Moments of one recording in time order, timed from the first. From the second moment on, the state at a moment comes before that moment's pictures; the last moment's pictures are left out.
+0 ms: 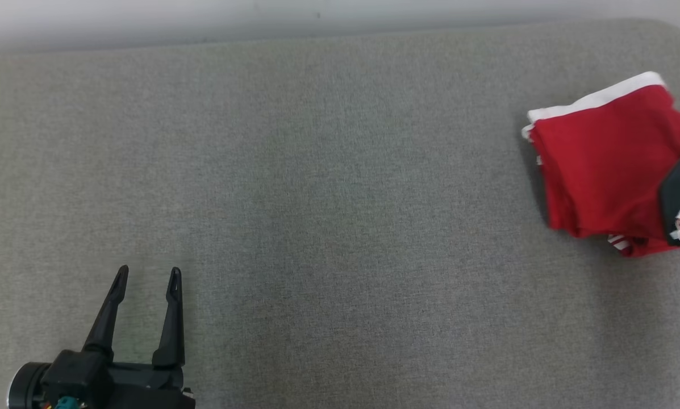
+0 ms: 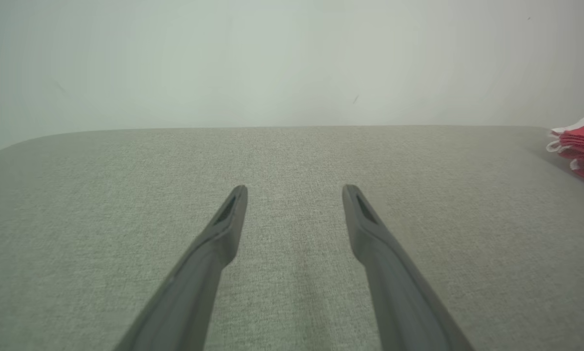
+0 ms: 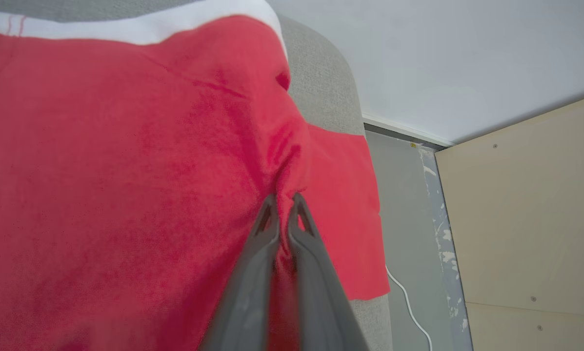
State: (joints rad) left arm -0.07 0.20 -0.09 0.01 -0.24 -0.05 -0.23; right arm -0.64 -0.51 0.00 0.44 -0.04 0.13 0.61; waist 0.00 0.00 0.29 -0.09
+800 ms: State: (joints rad) left arm -0.14 0.23 -0.12 0.03 -0.23 -0.06 -0.22; right arm -0.65 -0.40 -0.54 0.51 -0.40 0.13 0.43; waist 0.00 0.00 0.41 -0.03
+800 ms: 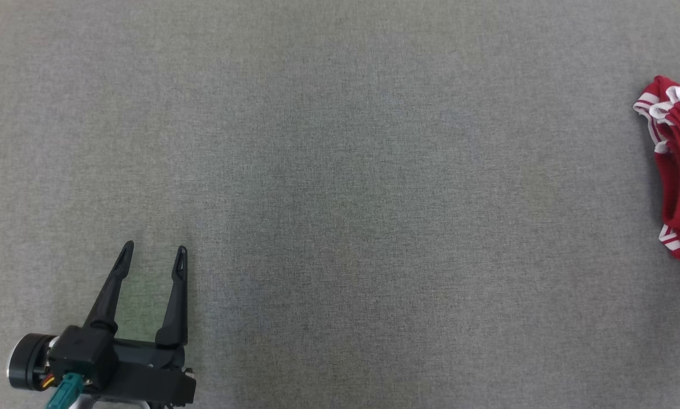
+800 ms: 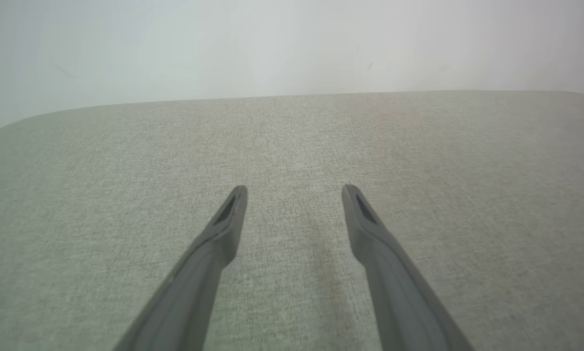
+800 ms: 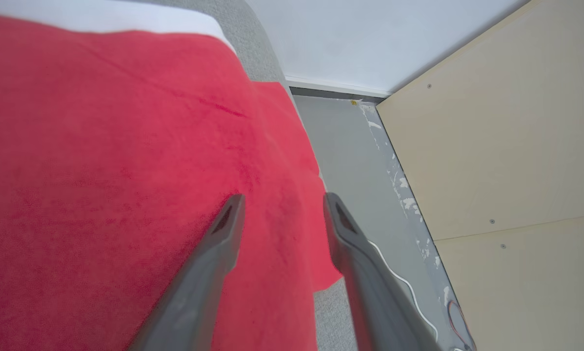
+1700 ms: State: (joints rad) left arm 0.02 0.07 0.06 0.11 -0.35 -0.06 -0.26; right arm -0.14 -0.11 -0.23 0.16 0.04 0.13 -0.02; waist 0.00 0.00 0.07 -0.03
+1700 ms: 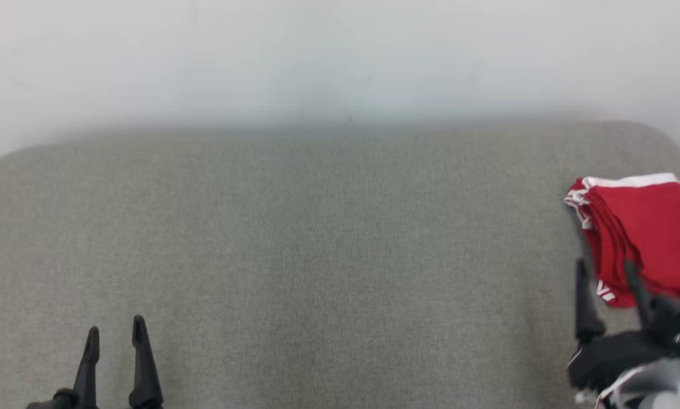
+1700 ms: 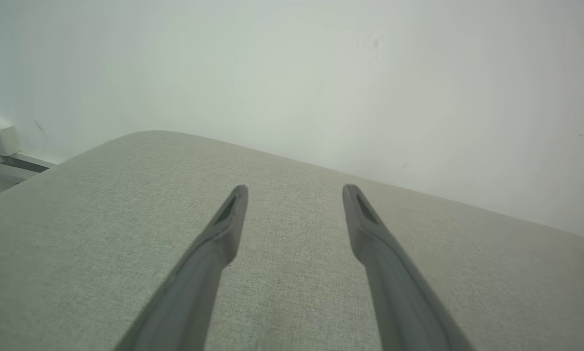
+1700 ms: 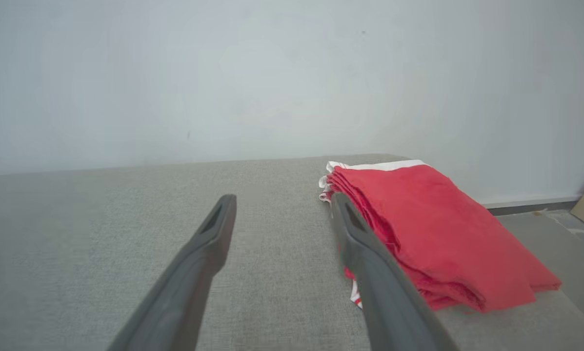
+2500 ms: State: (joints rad) left arm 0.06 0.11 -0.03 0.29 -0.31 -0.11 -0.25; right arm 0.09 -0.05 -0.12 0.10 0.10 0.13 0.04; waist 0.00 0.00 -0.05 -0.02
